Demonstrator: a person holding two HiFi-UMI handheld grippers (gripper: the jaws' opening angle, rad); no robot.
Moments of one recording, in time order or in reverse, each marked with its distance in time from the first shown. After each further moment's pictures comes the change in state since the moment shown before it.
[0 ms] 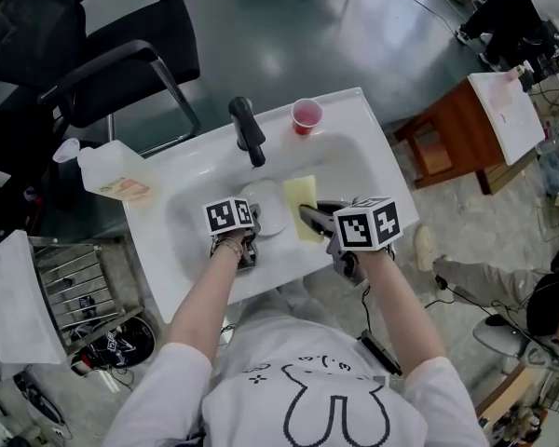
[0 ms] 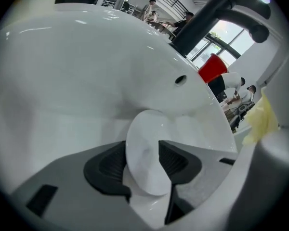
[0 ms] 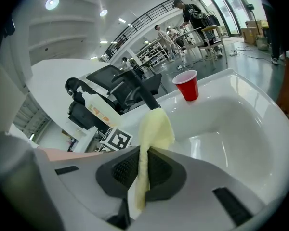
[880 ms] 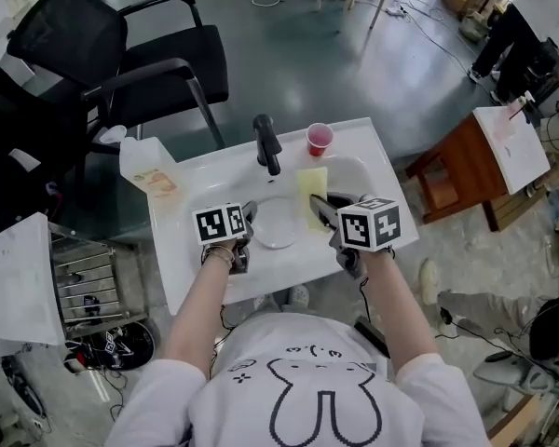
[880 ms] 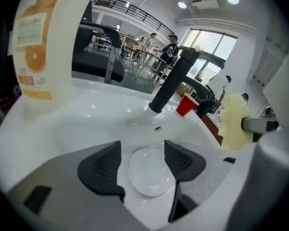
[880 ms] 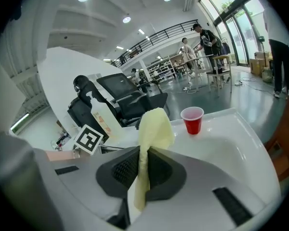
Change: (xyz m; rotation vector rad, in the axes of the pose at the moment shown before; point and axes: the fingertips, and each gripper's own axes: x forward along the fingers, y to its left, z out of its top) left arm -0.114 -0.015 0.057 0.113 -0.285 0.006; right arm -0.027 0.027 0.051 -0.206 -0.156 -0.065
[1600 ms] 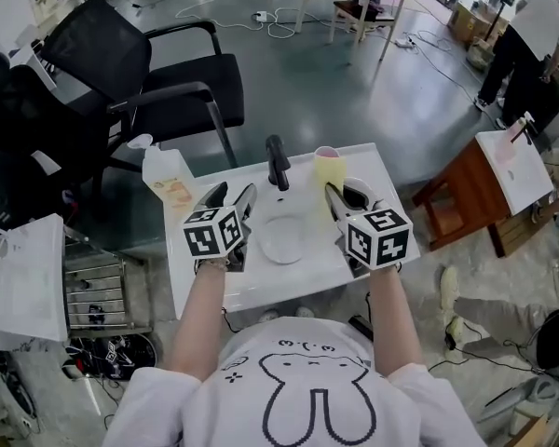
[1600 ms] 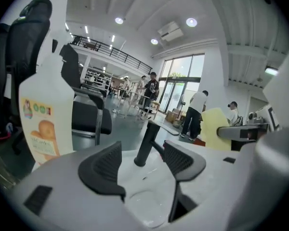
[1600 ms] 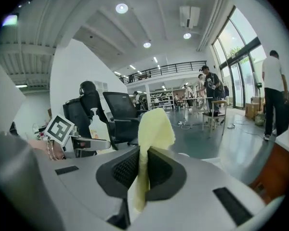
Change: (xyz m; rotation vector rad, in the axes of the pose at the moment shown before) left arm -0.108 -0.051 0.102 0.196 -0.430 -0.059; right arm -0.053 0.021 0.074 -0.259 -0.306 -0.148
